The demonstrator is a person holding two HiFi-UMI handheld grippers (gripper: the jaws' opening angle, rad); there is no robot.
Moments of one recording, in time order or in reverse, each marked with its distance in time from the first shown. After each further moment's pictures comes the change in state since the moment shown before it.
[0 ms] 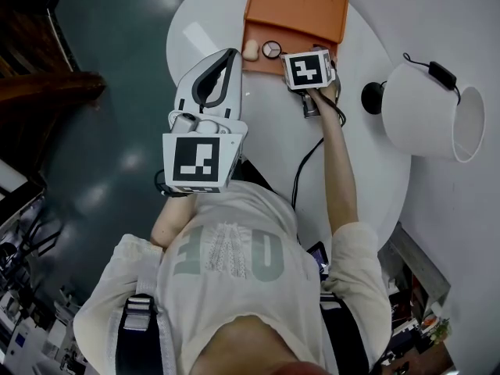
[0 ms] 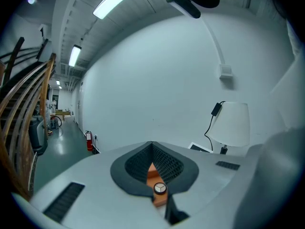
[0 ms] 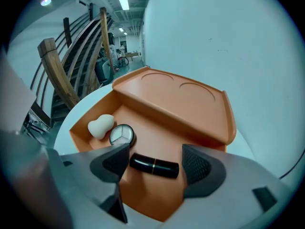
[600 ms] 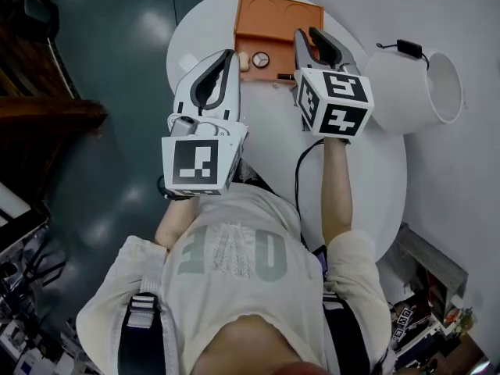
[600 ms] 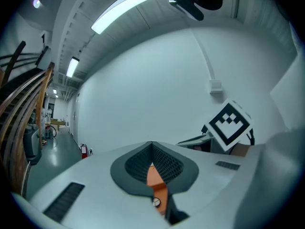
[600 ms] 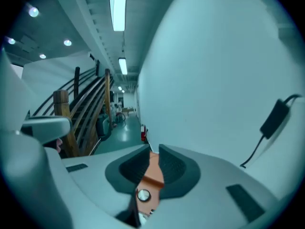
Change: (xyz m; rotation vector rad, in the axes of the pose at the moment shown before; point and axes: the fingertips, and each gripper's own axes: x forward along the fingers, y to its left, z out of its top) left arm -0.041 -0.020 0.055 0.033 -0.159 -0.039; right arm -0.231 0.003 0.095 0.150 -0.681 -0.047
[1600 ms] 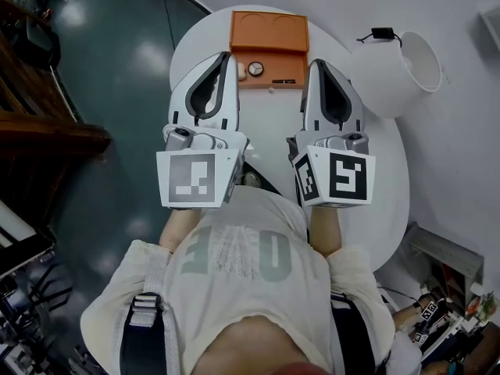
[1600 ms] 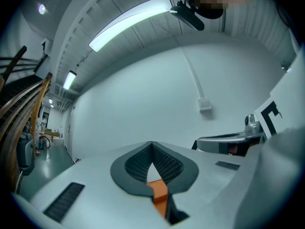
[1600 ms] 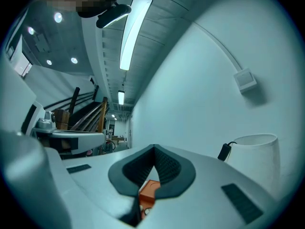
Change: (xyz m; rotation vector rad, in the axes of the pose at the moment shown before) left arm -0.055 -0.023 0.072 0.018 -0.200 -0.042; right arm -0.158 0.044 0.056 0.008 -0.424 -0.114
